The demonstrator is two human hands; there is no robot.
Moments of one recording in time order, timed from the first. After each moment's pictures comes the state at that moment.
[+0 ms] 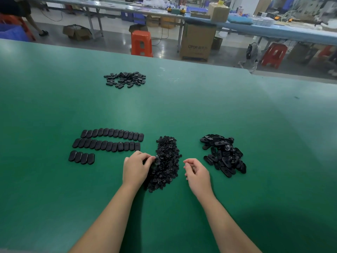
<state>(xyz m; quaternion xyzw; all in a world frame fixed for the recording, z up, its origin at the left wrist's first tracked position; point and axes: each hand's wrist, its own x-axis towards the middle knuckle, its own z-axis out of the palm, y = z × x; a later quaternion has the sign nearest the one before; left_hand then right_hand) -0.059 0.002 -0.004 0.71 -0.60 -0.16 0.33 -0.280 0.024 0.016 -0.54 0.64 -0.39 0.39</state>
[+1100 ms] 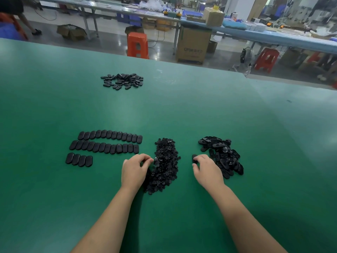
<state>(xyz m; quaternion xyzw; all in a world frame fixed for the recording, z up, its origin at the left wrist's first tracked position) -0.059 0.009 0.009 0.69 -0.58 -0.23 0.38 -0.315 -0.007 0.036 -0.70 0.69 -0.08 0.12</state>
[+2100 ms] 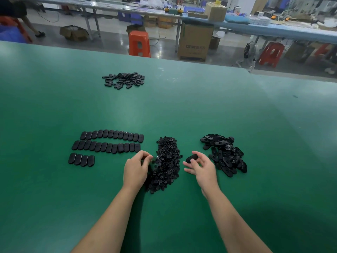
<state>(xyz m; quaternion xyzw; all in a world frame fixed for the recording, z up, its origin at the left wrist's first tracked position) -0.058 0.008 0.004 0.68 -0.56 -0.25 0.39 -0.288 0.005 0.020 -0.38 0.58 -0.50 0.52</state>
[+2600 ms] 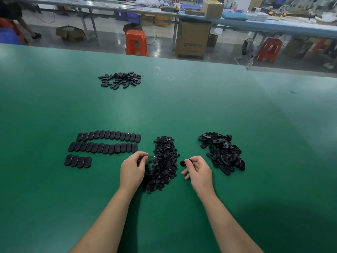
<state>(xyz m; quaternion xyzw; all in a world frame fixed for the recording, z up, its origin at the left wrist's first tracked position) -0.059 0.010 0.004 0.69 -0.55 -0.24 0.40 -0.286 0.021 0.013 -0.48 0.62 -0.45 0.42</state>
